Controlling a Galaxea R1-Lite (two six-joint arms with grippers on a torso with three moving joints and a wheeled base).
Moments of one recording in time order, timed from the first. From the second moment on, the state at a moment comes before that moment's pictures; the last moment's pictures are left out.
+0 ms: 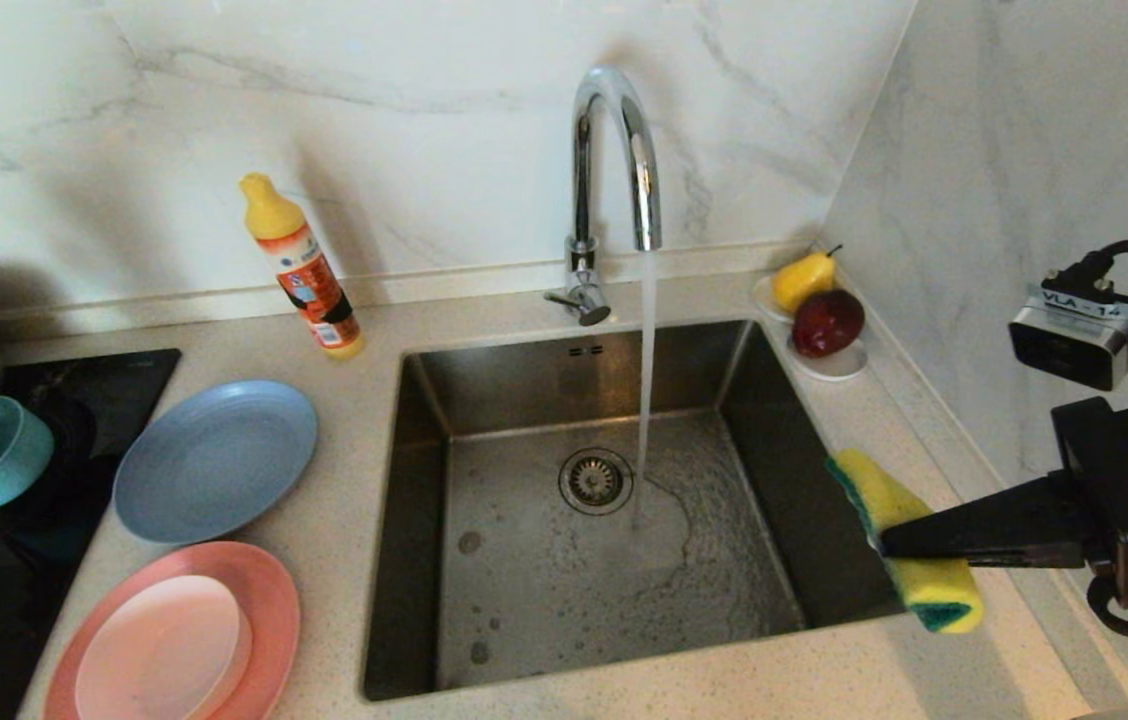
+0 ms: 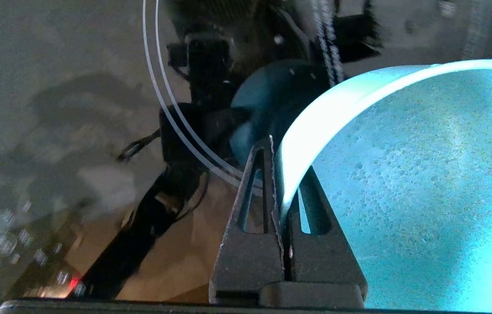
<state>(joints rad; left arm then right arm) 0.77 2.05 -1.54 0.35 -0.13 -0.71 0.47 1.32 -1.23 0.57 0.53 0.66</state>
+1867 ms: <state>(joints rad) 0.56 1.40 -0.99 0.72 -0.23 -0.15 0.48 1.32 -1.21 0.56 0.52 0.67</state>
